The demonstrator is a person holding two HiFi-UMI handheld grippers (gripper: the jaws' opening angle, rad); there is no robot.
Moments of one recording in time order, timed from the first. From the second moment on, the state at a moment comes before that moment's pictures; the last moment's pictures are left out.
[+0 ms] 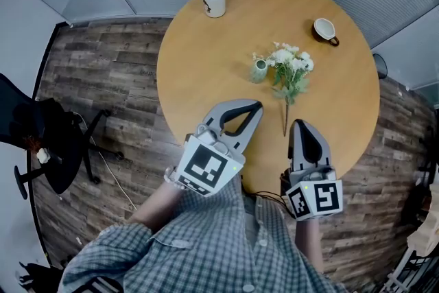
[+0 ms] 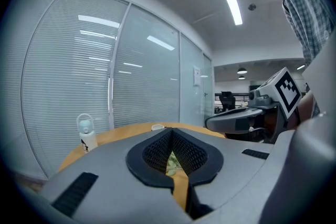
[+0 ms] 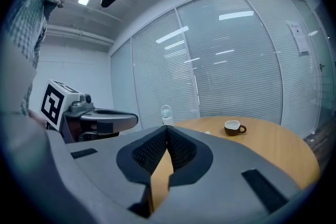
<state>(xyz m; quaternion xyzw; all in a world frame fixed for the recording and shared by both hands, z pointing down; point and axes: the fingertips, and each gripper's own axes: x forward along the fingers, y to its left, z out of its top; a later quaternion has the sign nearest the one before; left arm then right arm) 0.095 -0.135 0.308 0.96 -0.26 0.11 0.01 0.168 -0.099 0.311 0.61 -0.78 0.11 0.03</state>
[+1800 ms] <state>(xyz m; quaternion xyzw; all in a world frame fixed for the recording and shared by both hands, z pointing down) 0.102 -0.135 0.311 0.96 -0.25 0.11 0.01 0.164 -0.098 0.313 0.61 -0.79 0.10 0.06</state>
